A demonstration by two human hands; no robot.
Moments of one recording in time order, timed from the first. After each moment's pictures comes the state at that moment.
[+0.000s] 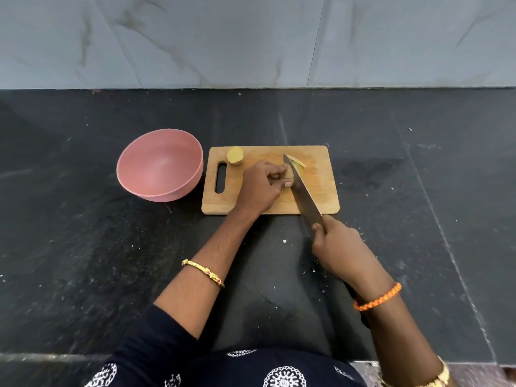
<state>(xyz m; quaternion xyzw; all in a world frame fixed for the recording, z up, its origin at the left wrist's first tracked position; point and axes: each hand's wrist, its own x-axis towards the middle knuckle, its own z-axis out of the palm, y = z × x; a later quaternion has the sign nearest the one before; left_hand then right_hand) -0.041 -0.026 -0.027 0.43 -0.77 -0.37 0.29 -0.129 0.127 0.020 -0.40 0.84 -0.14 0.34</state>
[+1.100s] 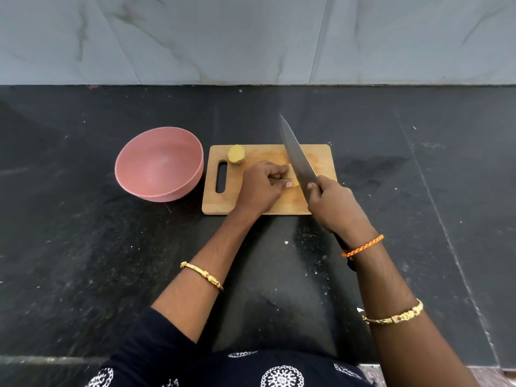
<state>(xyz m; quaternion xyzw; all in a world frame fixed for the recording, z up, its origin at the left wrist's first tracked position) -0.040 -0.029 -0.031 0.44 -0.74 -0.41 0.29 -0.145 0.070 0.024 -0.43 0.83 -0.21 0.29</state>
